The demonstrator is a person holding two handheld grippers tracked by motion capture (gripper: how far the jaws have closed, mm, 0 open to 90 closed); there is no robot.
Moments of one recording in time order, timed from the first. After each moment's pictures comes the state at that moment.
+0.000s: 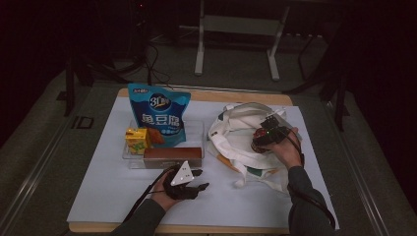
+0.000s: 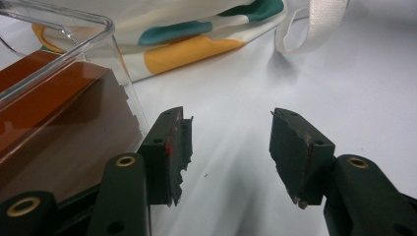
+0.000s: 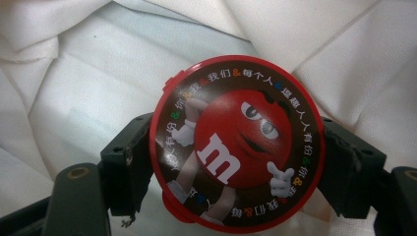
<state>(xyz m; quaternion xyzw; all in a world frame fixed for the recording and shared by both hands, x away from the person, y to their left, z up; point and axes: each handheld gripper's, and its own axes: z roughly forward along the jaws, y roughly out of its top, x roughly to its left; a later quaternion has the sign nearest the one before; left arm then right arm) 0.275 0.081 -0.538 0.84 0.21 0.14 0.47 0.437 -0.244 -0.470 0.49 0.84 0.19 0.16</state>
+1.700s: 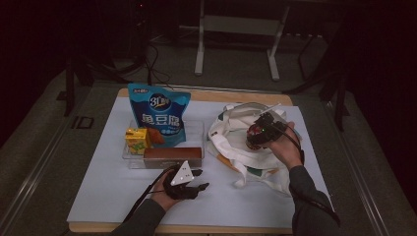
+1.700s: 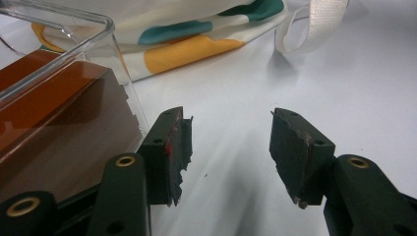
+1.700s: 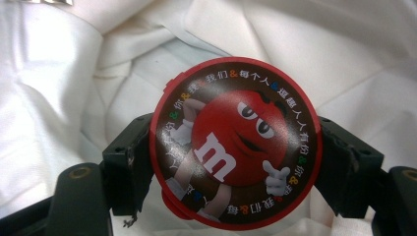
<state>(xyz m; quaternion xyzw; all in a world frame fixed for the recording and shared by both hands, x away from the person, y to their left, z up) 0.276 0.081 -0.538 0.84 0.21 0.14 0.47 0.420 -0.217 -0.434 0.43 0.86 0.21 0.17</state>
